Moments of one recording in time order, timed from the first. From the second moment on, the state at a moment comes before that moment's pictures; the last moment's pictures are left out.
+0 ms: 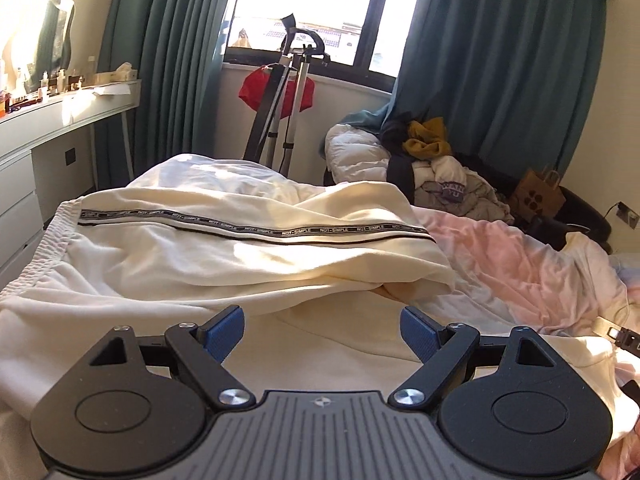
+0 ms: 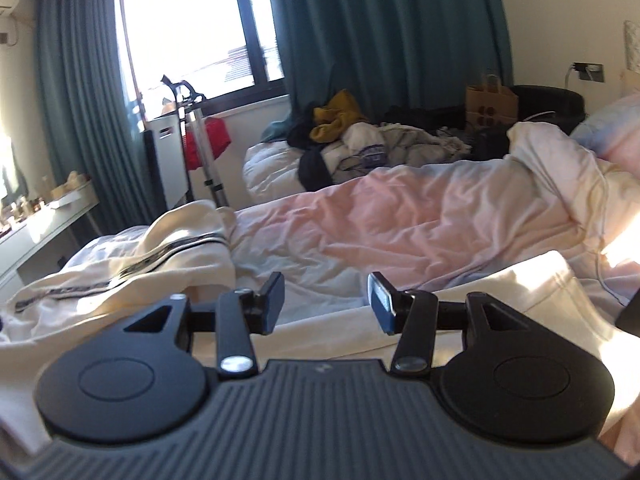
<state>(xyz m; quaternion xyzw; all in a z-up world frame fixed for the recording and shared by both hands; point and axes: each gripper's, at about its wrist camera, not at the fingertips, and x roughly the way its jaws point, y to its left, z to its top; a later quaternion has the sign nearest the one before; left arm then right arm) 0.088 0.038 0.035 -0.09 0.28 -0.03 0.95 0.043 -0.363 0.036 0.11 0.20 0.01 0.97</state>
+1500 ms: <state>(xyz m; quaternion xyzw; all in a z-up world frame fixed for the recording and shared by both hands) 0.178 0.148 -0.034 -0.24 0.22 -0.08 0.94 0.289 -0.143 0.046 0.12 0.22 0.27 0.93</state>
